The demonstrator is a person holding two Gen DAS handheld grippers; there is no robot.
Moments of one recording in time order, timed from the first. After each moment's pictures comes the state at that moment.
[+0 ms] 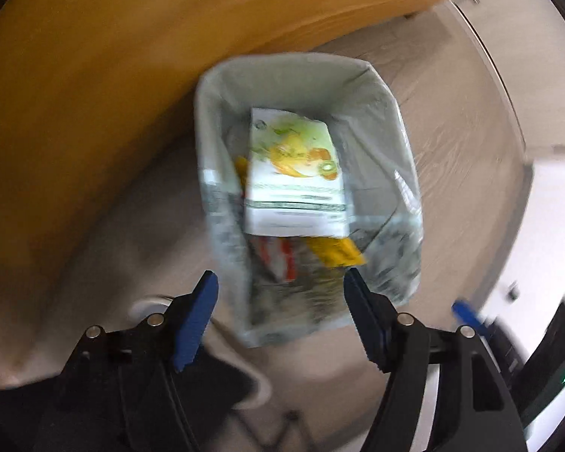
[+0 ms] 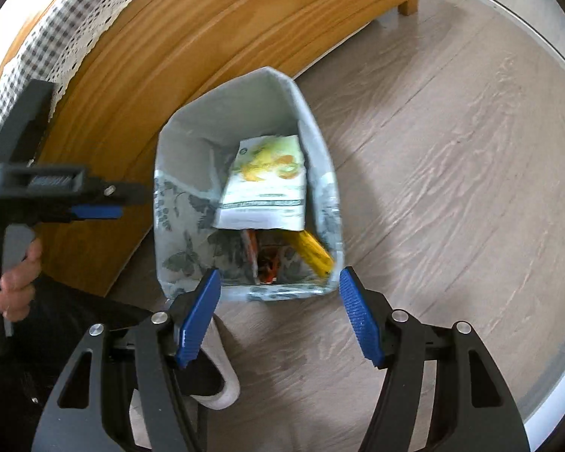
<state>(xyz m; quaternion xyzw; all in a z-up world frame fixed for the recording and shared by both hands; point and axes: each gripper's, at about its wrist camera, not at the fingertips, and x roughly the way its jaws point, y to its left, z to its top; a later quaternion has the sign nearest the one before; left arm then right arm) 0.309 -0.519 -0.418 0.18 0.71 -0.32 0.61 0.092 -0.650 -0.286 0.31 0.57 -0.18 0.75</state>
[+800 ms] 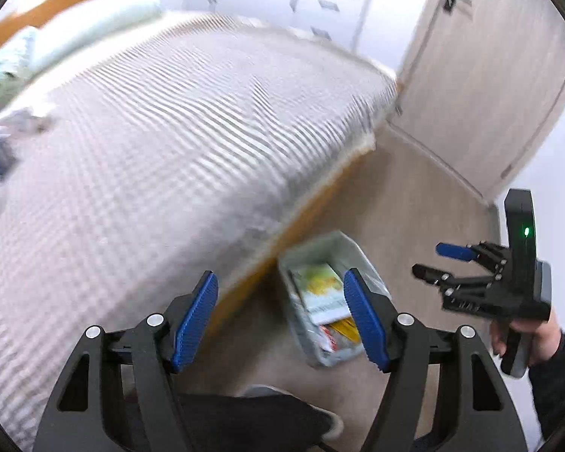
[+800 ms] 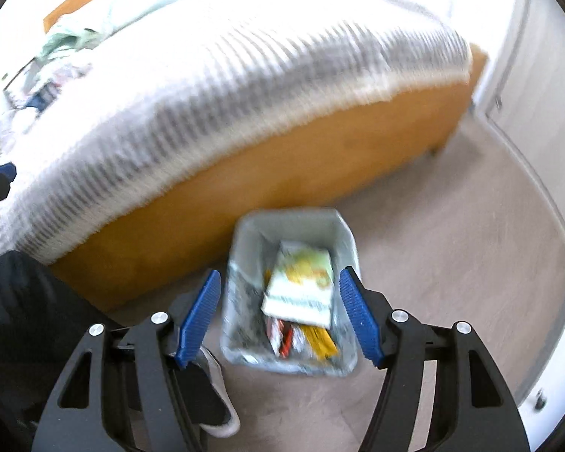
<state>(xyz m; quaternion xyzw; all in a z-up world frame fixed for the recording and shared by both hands) 0.337 -0.345 -0.171 0.13 0.43 -0.41 0.79 0.193 -0.581 -0.113 0.12 0.51 -0.17 0.84</state>
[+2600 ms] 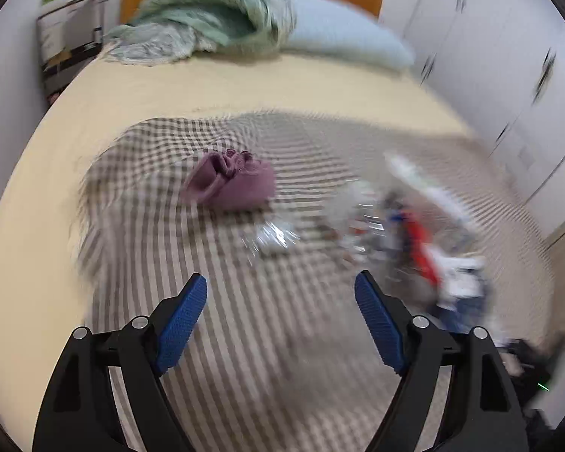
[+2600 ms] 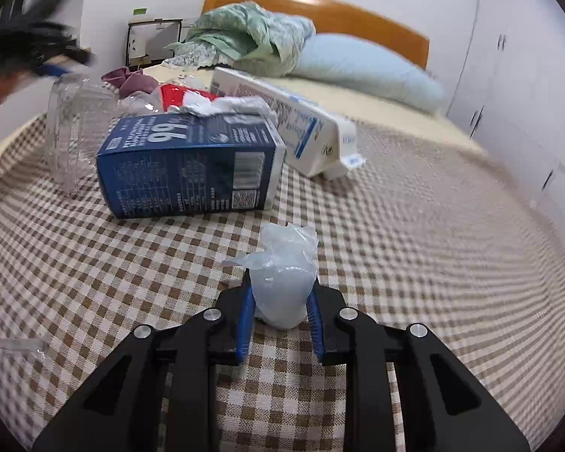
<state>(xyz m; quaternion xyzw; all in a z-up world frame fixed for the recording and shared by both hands) 0.891 0.089 -0.140 0.00 0.49 -0.19 0.85 0.601 -0.260 -0.133 -0.12 0.36 0.00 0.92</state>
